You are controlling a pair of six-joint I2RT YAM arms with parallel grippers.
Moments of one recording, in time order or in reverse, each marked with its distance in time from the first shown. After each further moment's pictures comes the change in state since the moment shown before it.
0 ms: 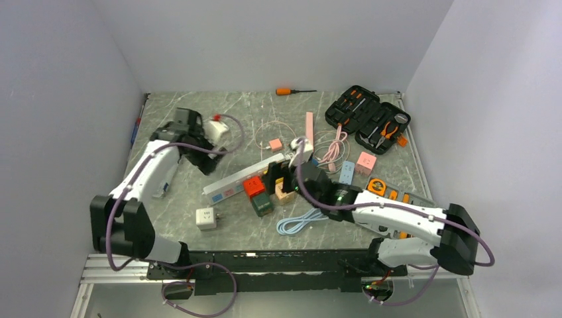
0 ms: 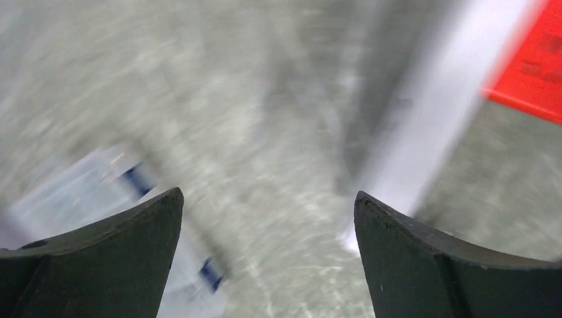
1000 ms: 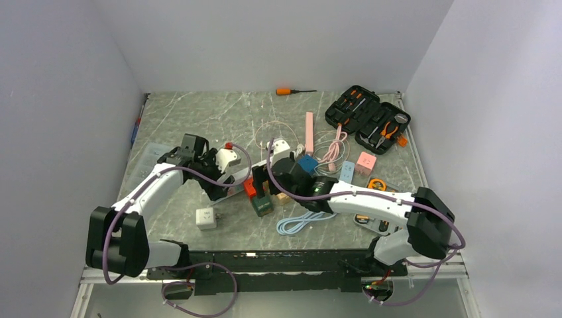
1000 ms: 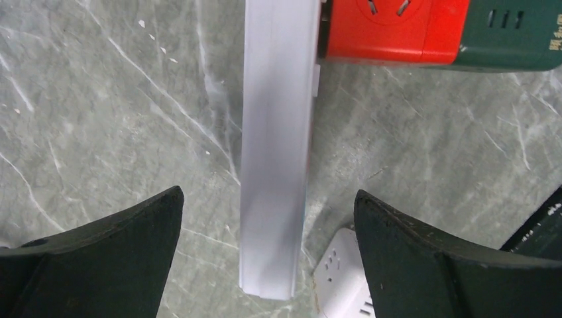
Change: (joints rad) left arm -0.013 -0.167 -0.304 0.165 0.196 0.104; right arm -0.064 0.175 0.119 -0.072 -0.119 -0.040
